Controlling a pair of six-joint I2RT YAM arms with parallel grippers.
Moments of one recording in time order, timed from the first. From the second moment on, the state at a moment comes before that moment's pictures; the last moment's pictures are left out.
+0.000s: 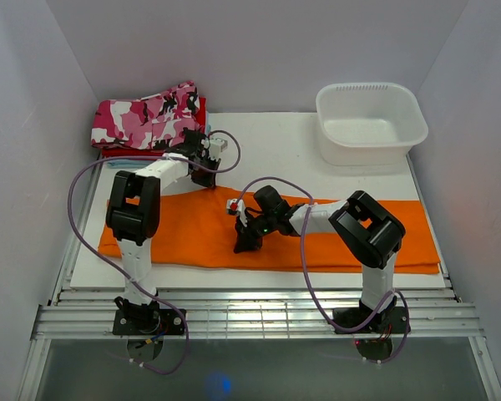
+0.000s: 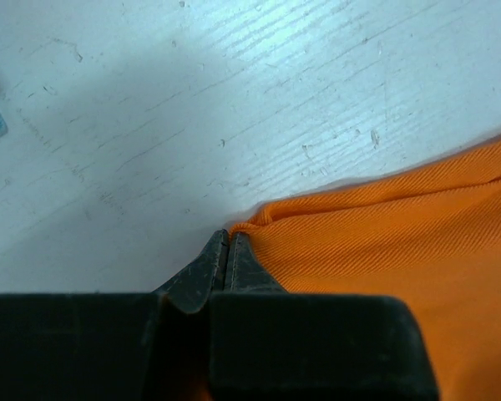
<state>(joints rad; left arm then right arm) -0.27 2.05 1.46 -0.43 0.22 0.16 0.83 1.92 0.96 0.14 -0.79 -0.21</state>
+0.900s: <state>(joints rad) 0.50 1.65 1.26 -0.88 0.42 0.26 0.73 1.85 1.31 -0.44 -0.72 -0.30</state>
